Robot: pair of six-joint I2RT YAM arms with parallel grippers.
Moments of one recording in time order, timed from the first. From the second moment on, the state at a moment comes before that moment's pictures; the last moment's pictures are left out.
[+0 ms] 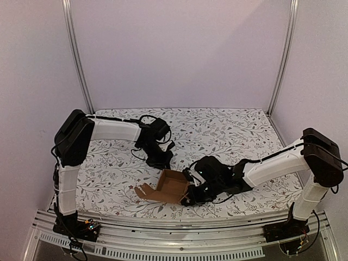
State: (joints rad) left arm -0.73 2.15 1.51 -0.65 0.34 -0.41; right arm 1.11 1.74 0.83 0.03 -0.32 0.81
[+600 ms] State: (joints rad) left arm -0.74 2.01 1.29 -0.59 0.34 -0.44; right arm 1.04 1.74 0.86 0.01 -0.20 0.81
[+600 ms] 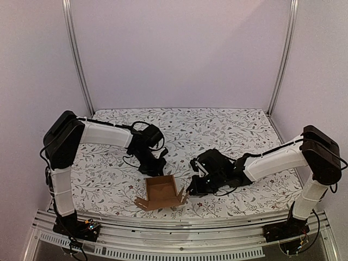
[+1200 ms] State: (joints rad) left arm -0.74 1.90 1.18 -0.59 0.30 -0.48; right arm 1.03 1.61 0.70 0.01 -0.27 0.72
